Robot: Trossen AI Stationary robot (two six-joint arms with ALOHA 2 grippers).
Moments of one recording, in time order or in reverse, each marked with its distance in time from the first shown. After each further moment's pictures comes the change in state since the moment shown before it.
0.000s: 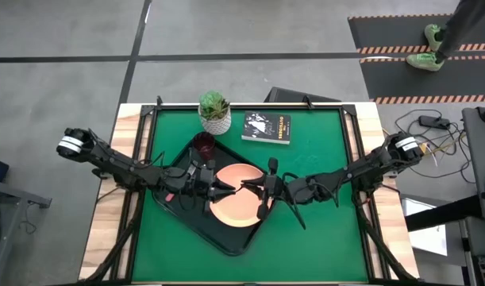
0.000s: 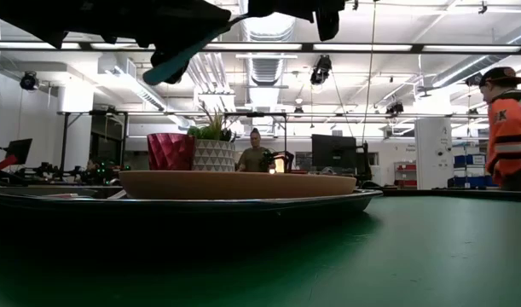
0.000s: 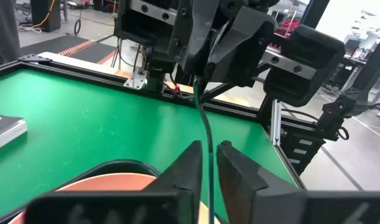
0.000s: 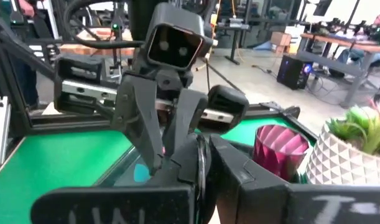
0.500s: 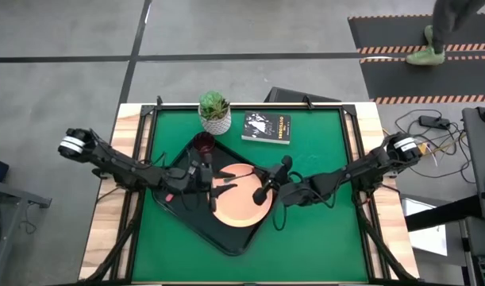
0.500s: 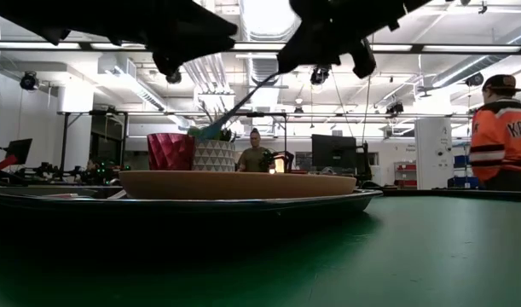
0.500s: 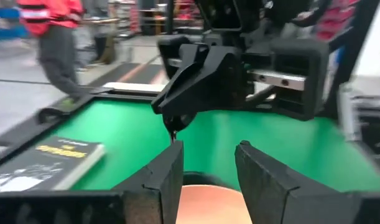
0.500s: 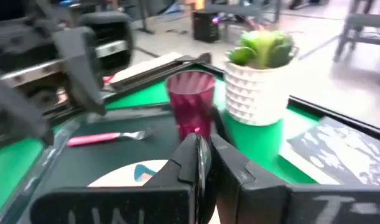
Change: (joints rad) left arm -0.006 0.013 0.013 -0.006 -0.195 0.219; right arm 0.000 0.012 -0.003 -0.275 0.357 0.429
